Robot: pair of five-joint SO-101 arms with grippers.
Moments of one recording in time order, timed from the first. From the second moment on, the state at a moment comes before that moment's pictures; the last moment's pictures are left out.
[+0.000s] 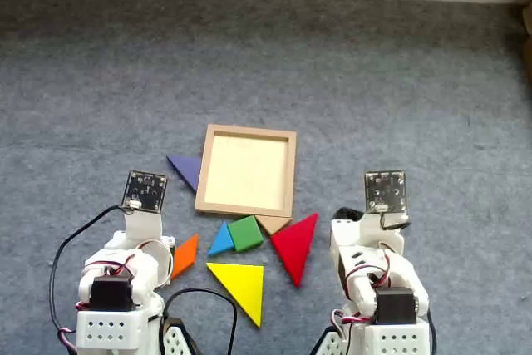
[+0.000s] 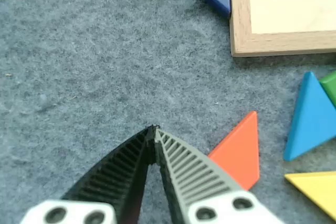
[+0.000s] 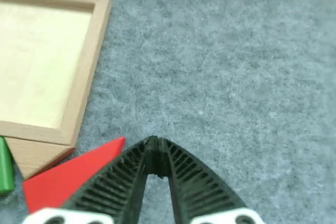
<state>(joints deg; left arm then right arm) -5.7 -101.9 96.0 75.6 -0.8 -7.0 -103.4 90.7 61.2 3.6</state>
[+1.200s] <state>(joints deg) -5.7 -101.9 96.0 75.6 -0.8 -41.6 -30.8 49.9 70.4 -28.8</state>
